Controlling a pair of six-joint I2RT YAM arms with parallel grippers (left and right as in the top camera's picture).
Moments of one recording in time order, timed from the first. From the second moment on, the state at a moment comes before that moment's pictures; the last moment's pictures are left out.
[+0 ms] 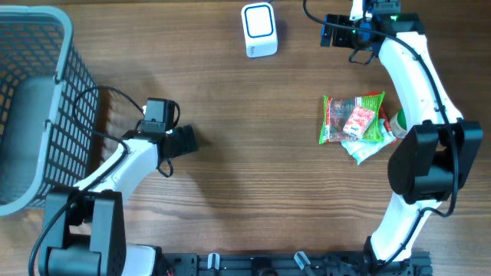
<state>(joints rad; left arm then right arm) -0.13 1.59 0.74 -0.39 -0.09 -0.39 0.07 2.05 1.85 -0.75 -0.08 0.14</state>
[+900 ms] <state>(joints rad) -0.13 1.14 0.73 -0.39 -0.09 -0.39 0.07 2.05 1.85 -0.75 -0.08 0.14</state>
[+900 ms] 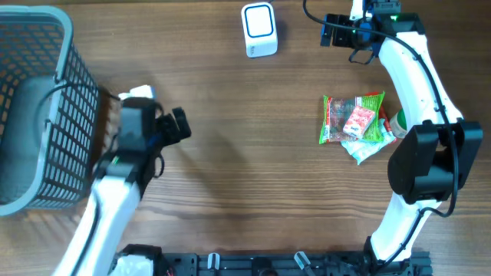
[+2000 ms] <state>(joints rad) 0.01 0.02 0.71 -0.71 -0.17 -0.39 0.07 2.05 1.85 -0.75 -0.08 0.14</state>
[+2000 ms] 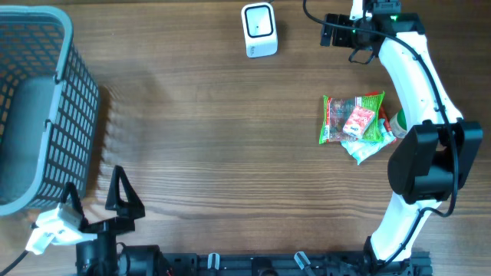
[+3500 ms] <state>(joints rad) 0.01 0.01 0.13 0.59 0.08 -0.39 0.07 2.05 1.85 -0.75 -0.08 0.14</state>
